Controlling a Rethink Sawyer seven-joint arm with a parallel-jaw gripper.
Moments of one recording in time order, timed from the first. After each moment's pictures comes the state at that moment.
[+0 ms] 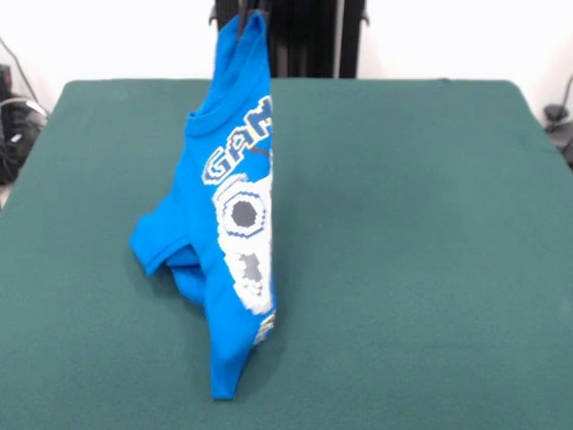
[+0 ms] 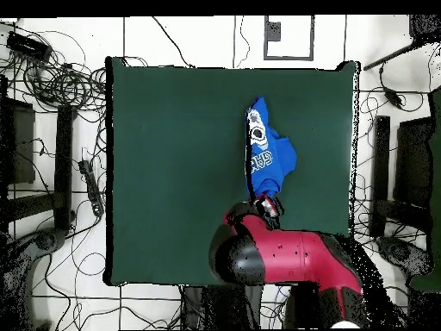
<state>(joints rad) -0.31 -1.00 0.07 1.98 -0.46 0.32 1.27</state>
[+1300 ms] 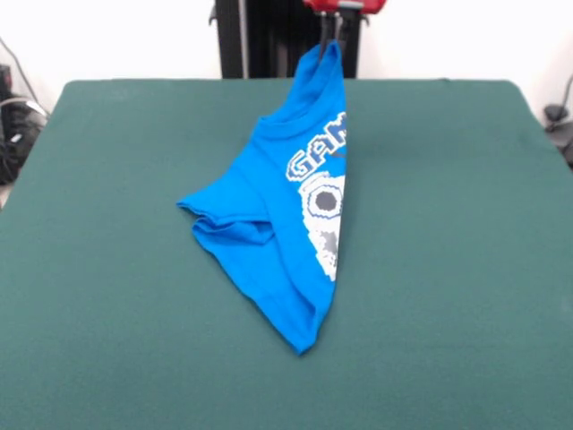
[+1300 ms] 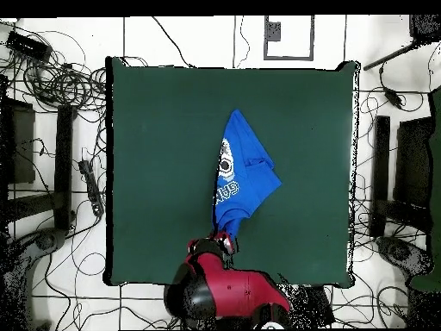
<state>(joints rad) -0.05 -0.80 -0.16 2.18 -0.27 -0.09 1.49</state>
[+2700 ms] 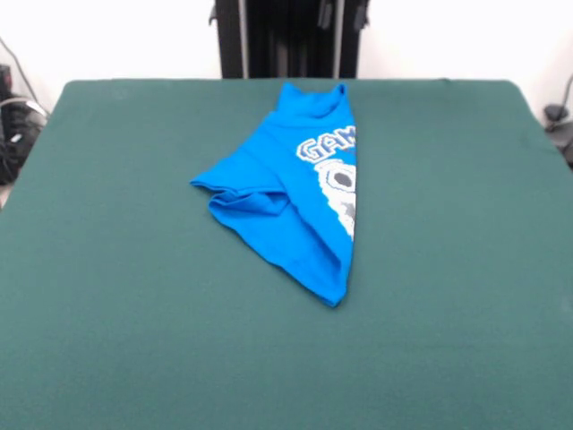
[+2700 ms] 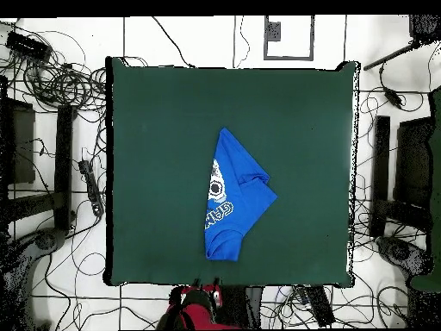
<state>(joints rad) -0.01 -0.82 -0.20 2.48 -0.15 -0.19 1.59</state>
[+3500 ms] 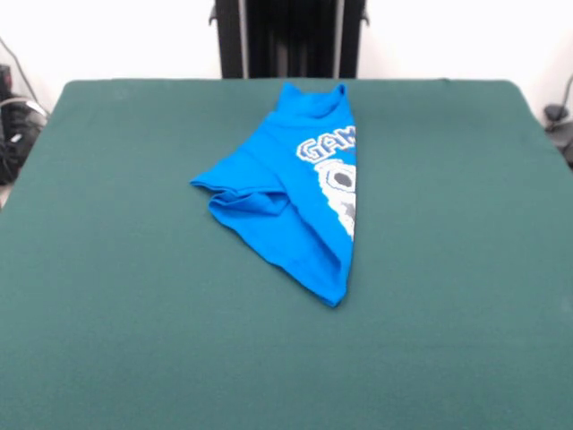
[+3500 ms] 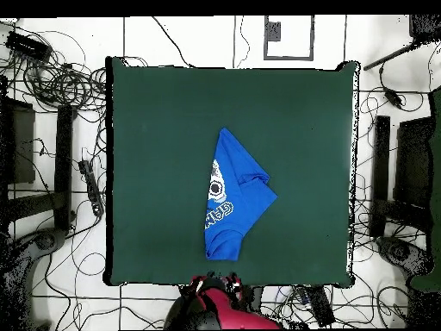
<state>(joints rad) -0.09 -1.08 -0.20 2.34 -0.16 0.26 1.59</state>
